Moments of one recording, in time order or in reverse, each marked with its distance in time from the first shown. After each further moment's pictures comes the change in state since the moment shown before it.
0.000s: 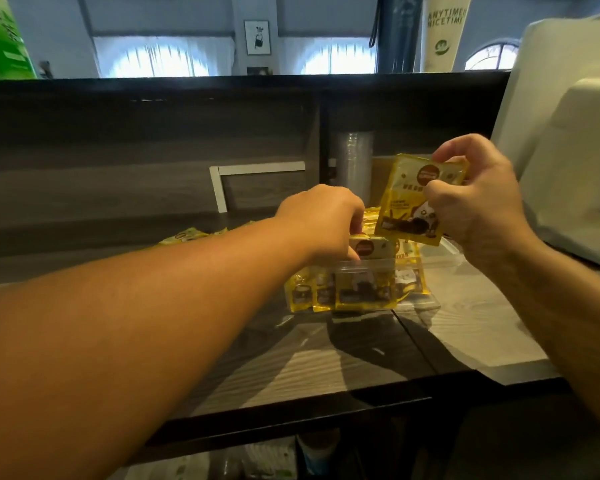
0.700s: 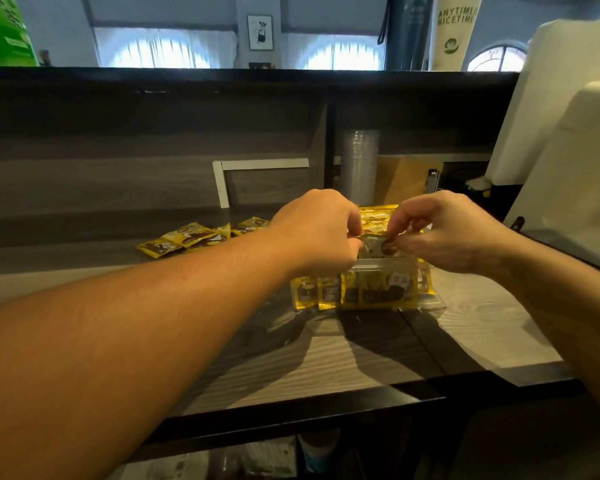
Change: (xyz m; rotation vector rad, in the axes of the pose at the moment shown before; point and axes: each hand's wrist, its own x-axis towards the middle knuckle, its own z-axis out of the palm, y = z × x) left_hand -0.015 -0.012 0.006 -0.141 0.067 0.000; right_hand -0.007 0.004 0.008 -0.608 -0.563 -0.077
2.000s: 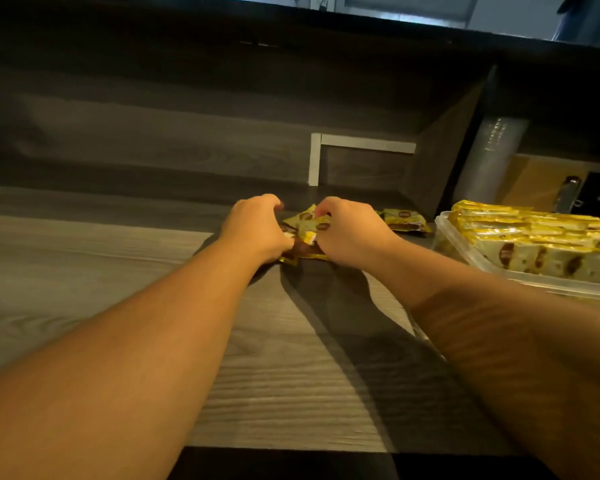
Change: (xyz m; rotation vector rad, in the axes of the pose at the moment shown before) left_hand -0.083 -0.240 -0.020 -0.081 0.153 -0.721; right_hand 0.116 -0.185 0.206 -0.128 -0.207 0.043
